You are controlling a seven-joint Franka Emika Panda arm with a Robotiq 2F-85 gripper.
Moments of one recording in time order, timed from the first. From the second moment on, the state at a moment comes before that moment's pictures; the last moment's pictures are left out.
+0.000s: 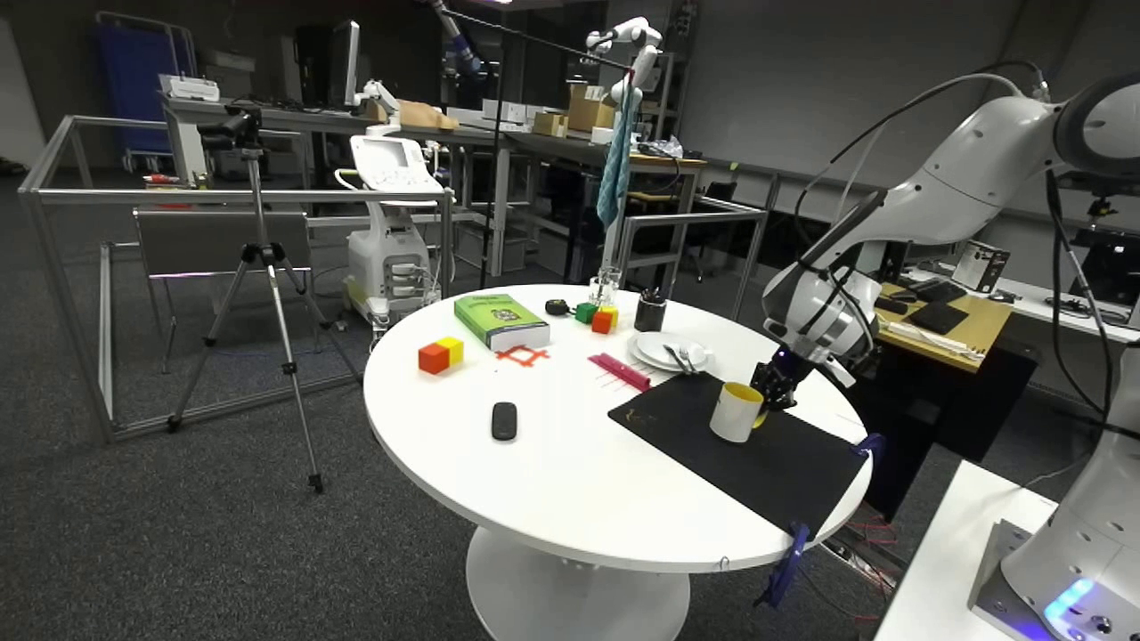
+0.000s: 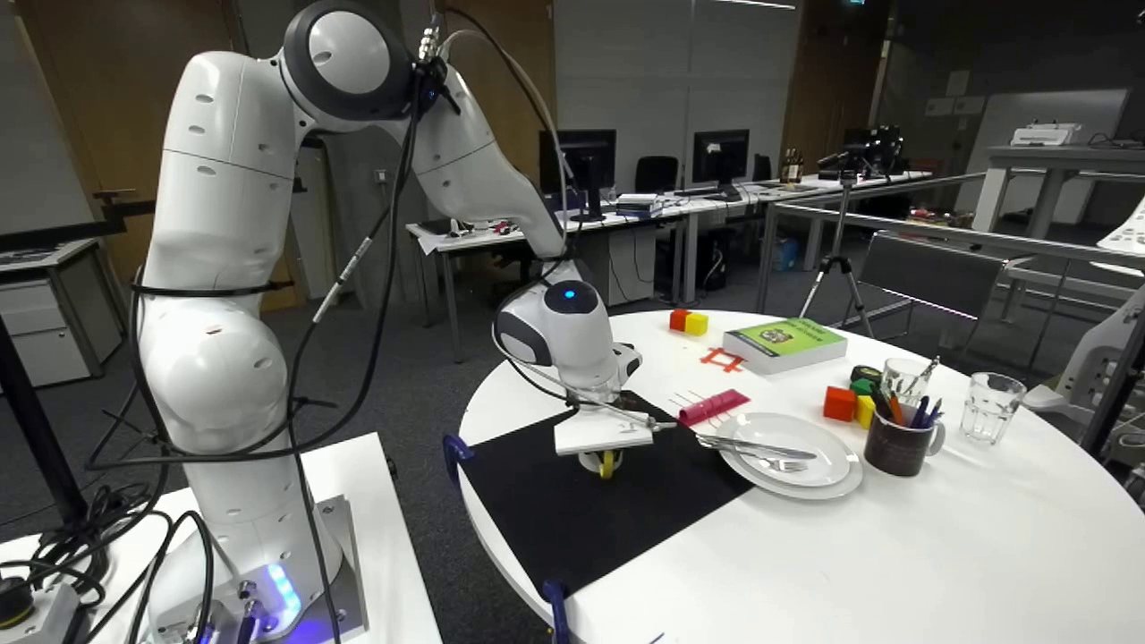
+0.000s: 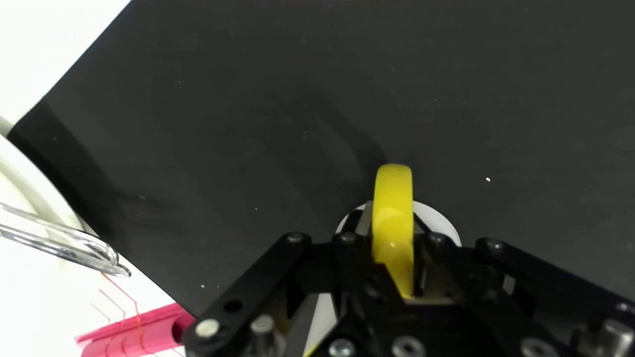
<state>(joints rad) 0.29 0.36 -0.26 -2.45 1.27 2.94 -2.22</state>
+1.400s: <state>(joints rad) 0.29 0.41 -0.29 -2.36 0.99 2.90 -2.22</state>
